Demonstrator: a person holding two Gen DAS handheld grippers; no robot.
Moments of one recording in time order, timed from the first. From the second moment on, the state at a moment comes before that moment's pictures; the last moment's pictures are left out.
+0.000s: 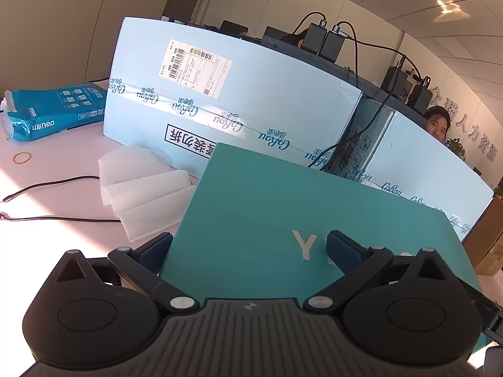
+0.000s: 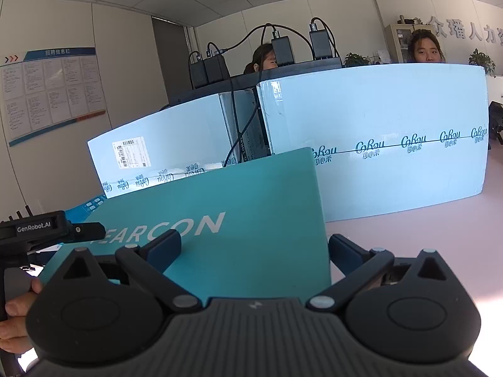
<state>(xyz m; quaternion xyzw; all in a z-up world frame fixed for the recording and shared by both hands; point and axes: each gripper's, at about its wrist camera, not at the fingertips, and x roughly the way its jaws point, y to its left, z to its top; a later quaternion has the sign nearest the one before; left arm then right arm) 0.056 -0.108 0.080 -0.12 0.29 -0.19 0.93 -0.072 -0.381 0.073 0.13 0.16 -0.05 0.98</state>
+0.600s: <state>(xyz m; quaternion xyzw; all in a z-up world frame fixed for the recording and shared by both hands) 0.057 -0.110 0.082 -0.11 0.30 -0.20 0.93 -0.073 -0.378 0.074 0.14 0.17 -0.07 0.97</state>
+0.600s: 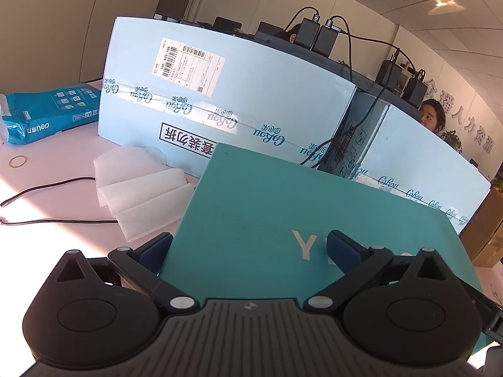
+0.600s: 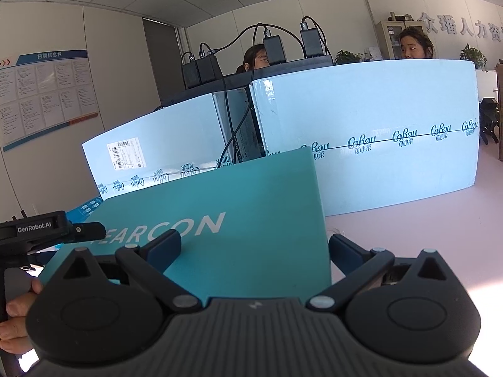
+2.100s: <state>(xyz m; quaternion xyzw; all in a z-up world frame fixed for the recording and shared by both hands) 0.075 -0.129 0.086 -0.07 0.35 -0.19 0.92 -0.065 -0.395 0.066 0.18 0.20 -0.07 0.96</state>
